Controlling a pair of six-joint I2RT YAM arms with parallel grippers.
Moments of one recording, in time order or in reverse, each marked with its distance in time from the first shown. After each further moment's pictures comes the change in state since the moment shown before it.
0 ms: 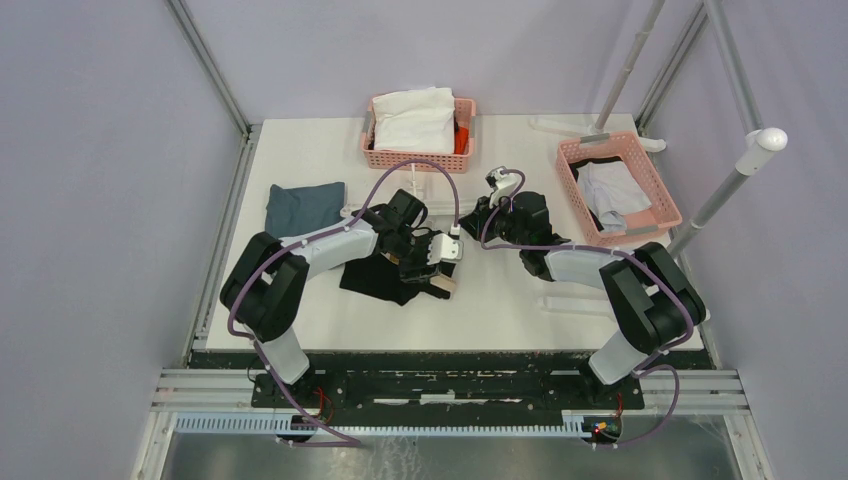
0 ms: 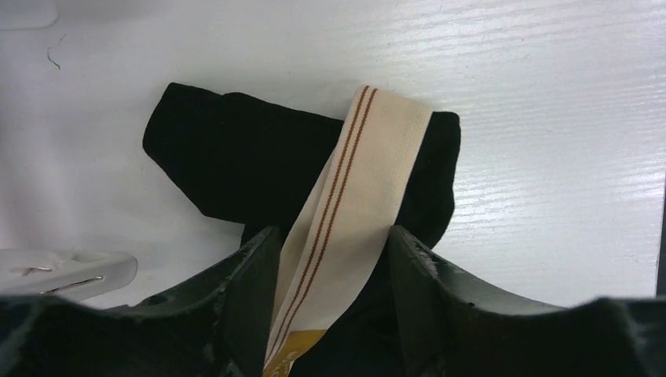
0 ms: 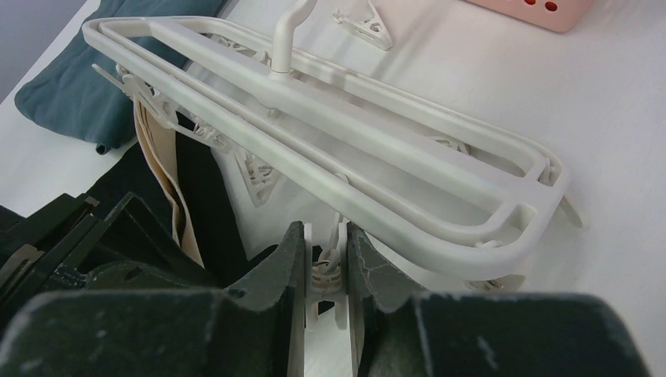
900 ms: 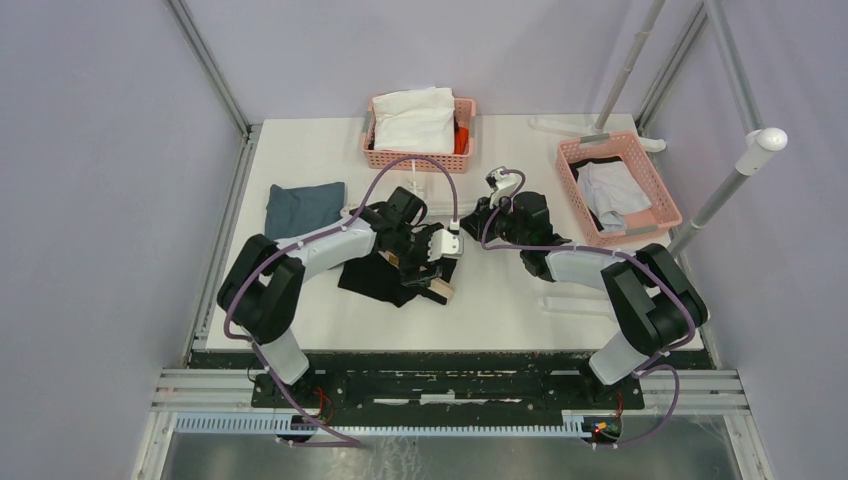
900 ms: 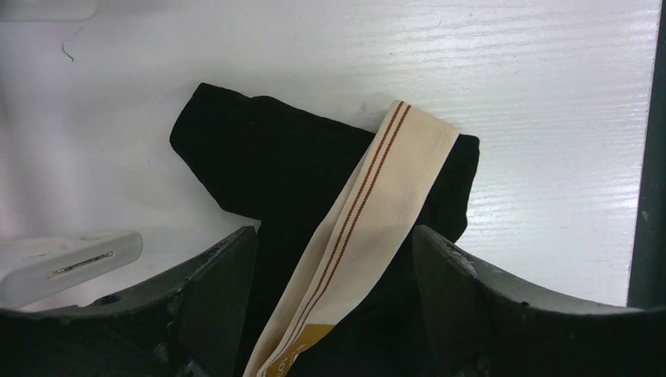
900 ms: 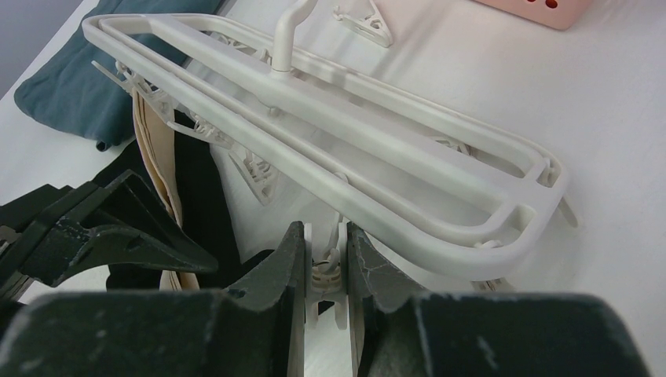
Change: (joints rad) left arm 0.000 -0.021 0.011 -0.016 0.002 -0.063; right arm 0.000 -0.013 -0.002 -0.018 0.000 -0.007
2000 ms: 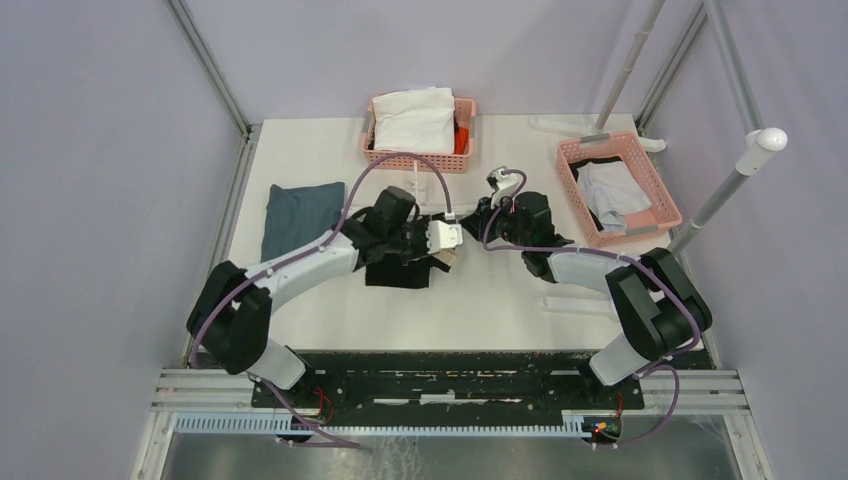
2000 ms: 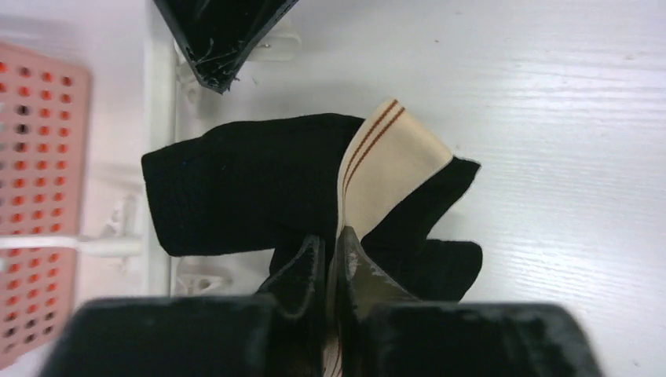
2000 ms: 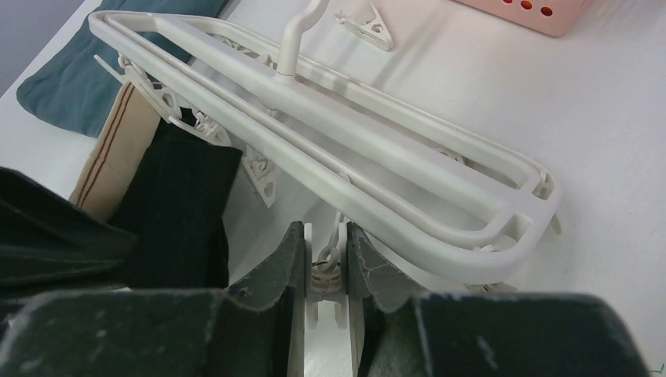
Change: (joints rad) left arm -0.021 -0.155 -0.048 0.148 -0.122 -0.090; right arm 0.000 -0.029 -0.006 -0.018 0.002 -0.013
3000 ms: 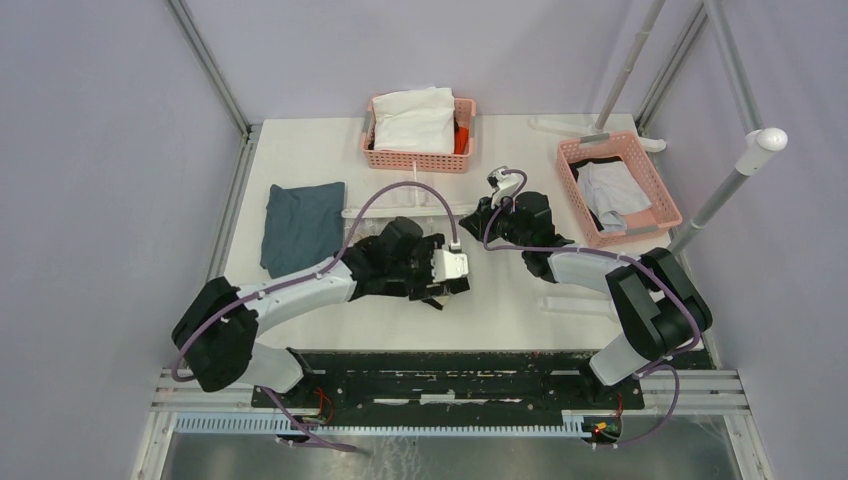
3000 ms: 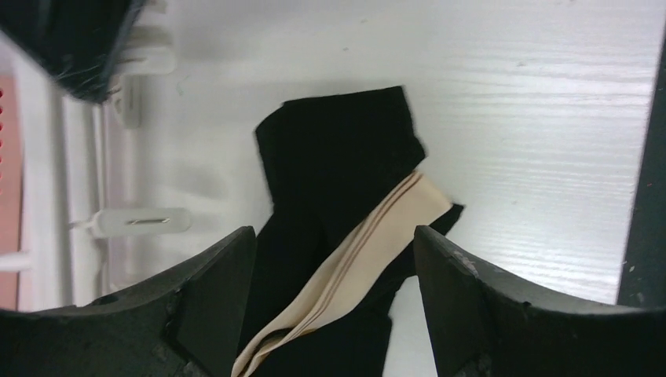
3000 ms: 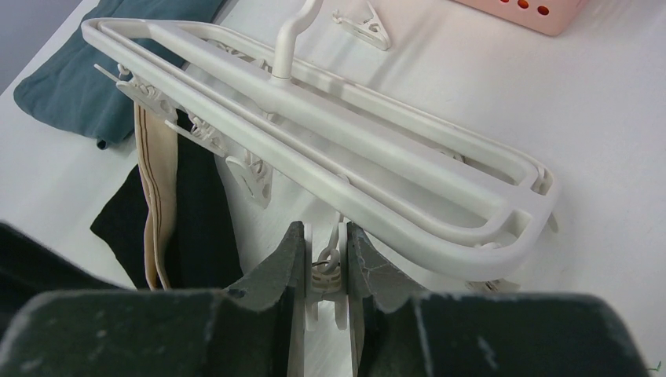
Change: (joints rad) left arm -0.207 -0.151 -0.249 0.209 -0.189 -0.126; right arm 0.000 -0.001 -0.002 0.001 0.002 -0.002
